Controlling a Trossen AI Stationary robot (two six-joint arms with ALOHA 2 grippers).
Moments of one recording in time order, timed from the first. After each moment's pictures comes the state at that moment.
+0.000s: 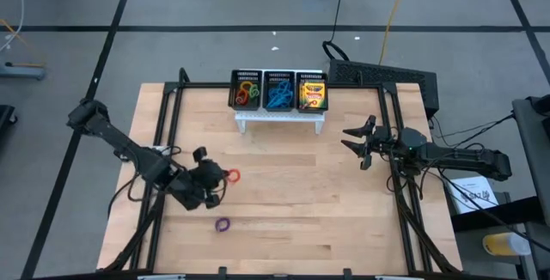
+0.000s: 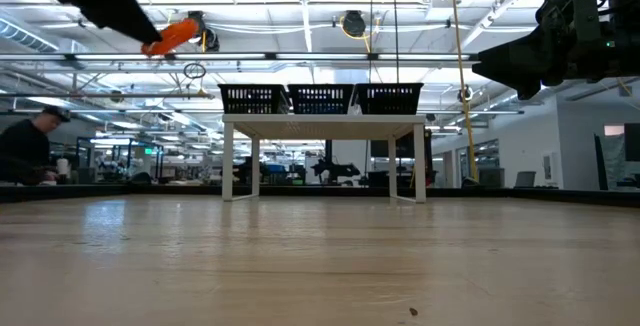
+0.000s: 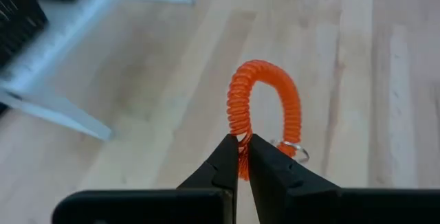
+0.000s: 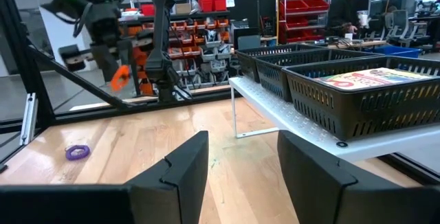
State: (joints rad) left arm -0.59 1.17 0.84 -0.63 -0.69 -0.64; right arm -0.16 0.20 0.02 0.24 0.05 0.09
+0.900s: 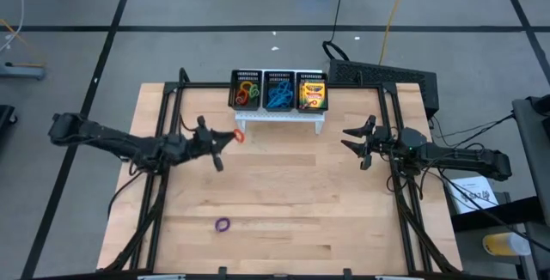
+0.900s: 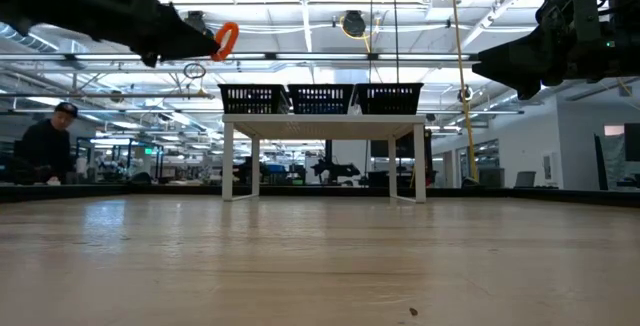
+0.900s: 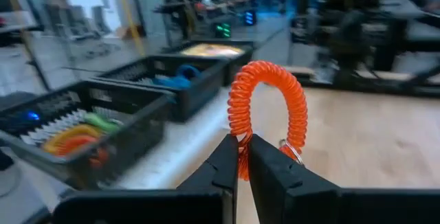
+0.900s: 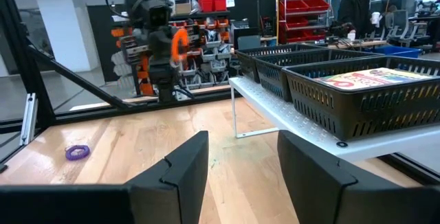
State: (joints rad) left arm -0.13 0.86 0.29 0.48 -0.55 0.02; right arm -0.16 0.20 0.02 0.24 0.05 0.09
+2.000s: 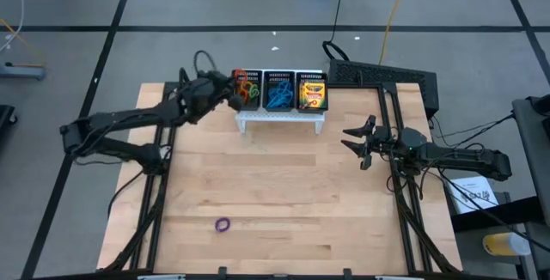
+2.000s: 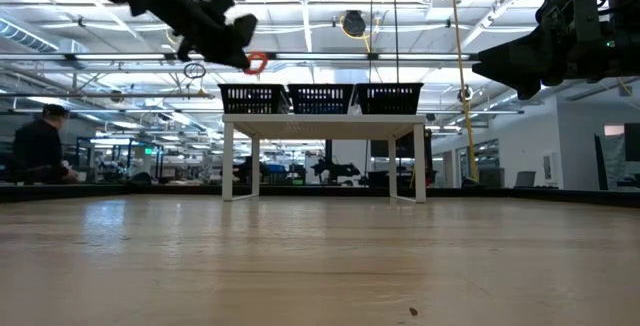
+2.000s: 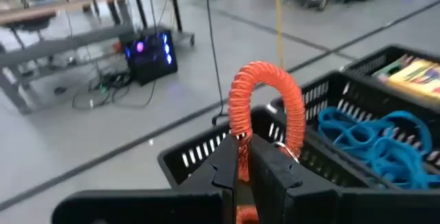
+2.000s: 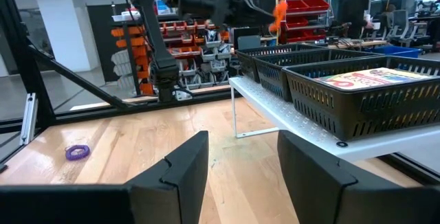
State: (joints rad) left arm 0.44 1.19 0.78 0.14 -0.49 -0.08; right arm -0.16 0.20 0.02 0.24 0.05 0.09
